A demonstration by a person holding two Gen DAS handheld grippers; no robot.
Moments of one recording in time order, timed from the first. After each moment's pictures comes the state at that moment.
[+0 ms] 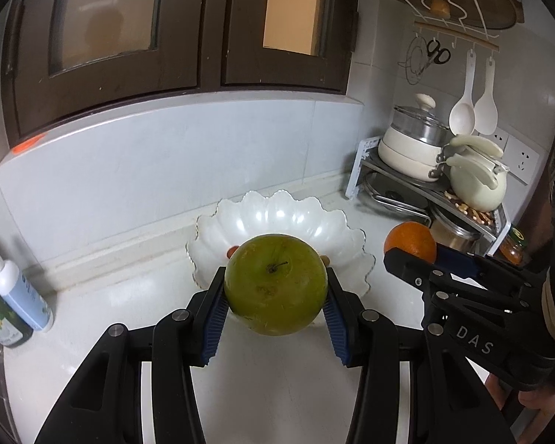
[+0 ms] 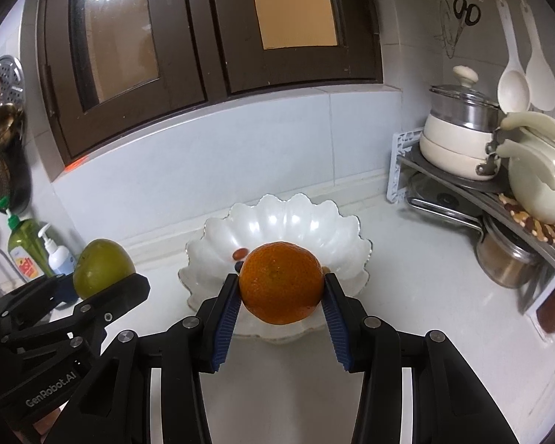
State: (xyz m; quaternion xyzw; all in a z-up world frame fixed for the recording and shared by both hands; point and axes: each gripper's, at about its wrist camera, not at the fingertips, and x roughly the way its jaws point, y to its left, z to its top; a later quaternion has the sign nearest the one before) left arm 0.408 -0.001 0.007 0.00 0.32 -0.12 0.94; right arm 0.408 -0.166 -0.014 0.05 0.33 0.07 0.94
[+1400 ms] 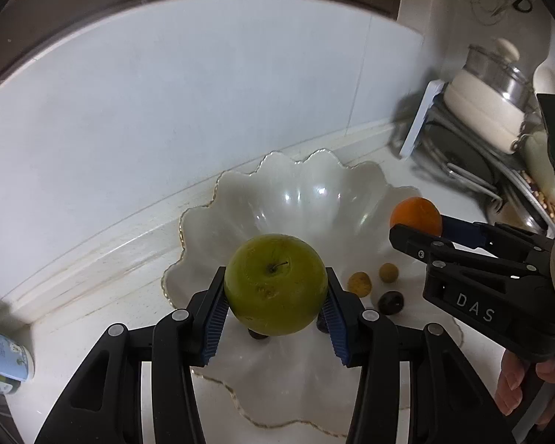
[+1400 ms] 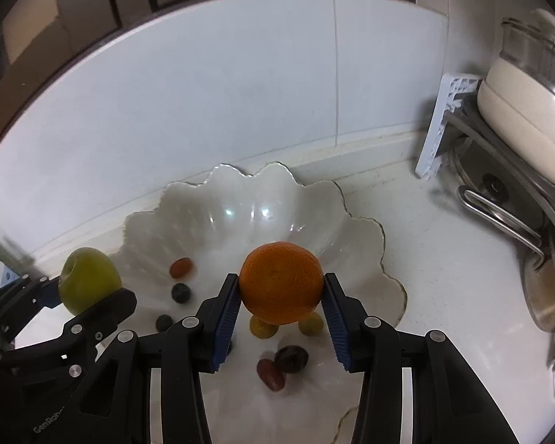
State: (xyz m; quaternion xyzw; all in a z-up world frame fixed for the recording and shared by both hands) left arm 0.574 -0.014 -0.071 0.03 0.45 -0.10 0.89; right arm 0.588 -0.179 -0.093 0.03 0.46 0.06 0.88
